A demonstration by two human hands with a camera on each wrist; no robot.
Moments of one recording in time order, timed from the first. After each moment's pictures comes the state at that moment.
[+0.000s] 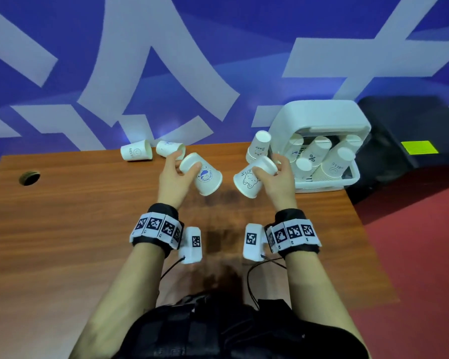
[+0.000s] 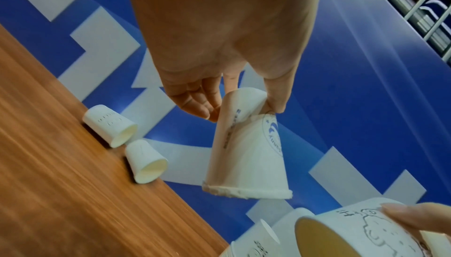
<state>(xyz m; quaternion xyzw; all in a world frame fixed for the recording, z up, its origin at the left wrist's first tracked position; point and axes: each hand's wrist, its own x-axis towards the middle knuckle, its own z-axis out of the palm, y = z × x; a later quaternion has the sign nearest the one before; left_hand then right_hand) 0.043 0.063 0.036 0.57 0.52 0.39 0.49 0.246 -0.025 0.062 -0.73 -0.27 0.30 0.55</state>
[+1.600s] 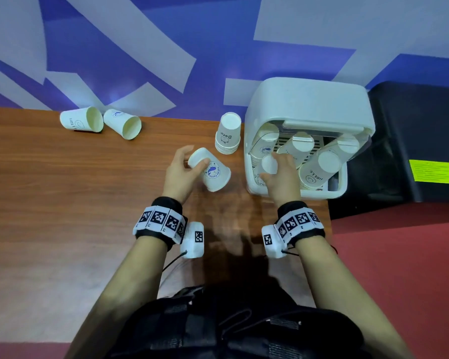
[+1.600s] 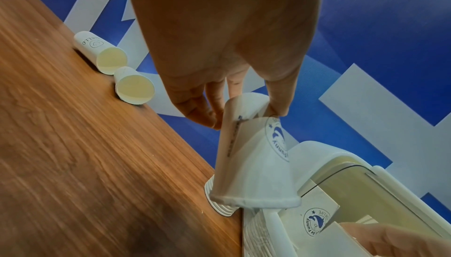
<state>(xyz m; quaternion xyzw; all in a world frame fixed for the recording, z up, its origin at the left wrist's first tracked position) 0.223 0.060 -0.030 0.54 0.60 0.34 0.49 0.446 0.004 -0.026 -0.81 -0.49 0.24 0.24</state>
